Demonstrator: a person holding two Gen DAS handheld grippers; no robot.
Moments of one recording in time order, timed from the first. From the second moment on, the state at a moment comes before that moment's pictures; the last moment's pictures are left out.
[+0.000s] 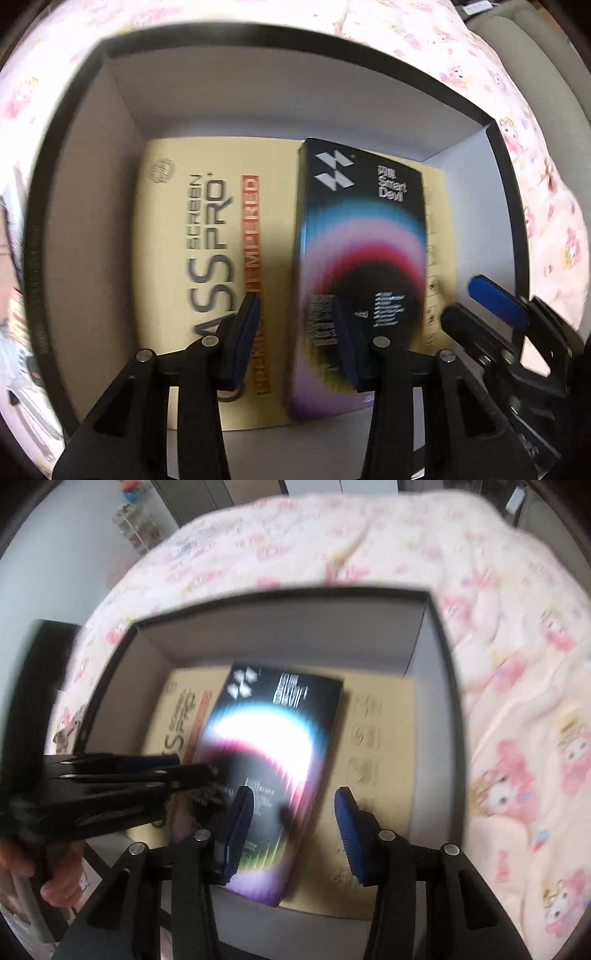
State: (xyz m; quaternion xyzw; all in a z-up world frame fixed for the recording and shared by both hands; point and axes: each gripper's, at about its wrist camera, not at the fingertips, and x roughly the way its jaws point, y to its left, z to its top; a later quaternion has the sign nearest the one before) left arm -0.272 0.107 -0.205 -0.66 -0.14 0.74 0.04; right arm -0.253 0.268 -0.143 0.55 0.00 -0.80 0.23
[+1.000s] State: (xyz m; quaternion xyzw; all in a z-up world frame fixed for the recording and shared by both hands) left arm -0.230 0.158 -0.185 -0.61 -0.18 0.76 0.15; right arm -0.258 0.274 -0.116 0.53 0.01 -0.83 0.17
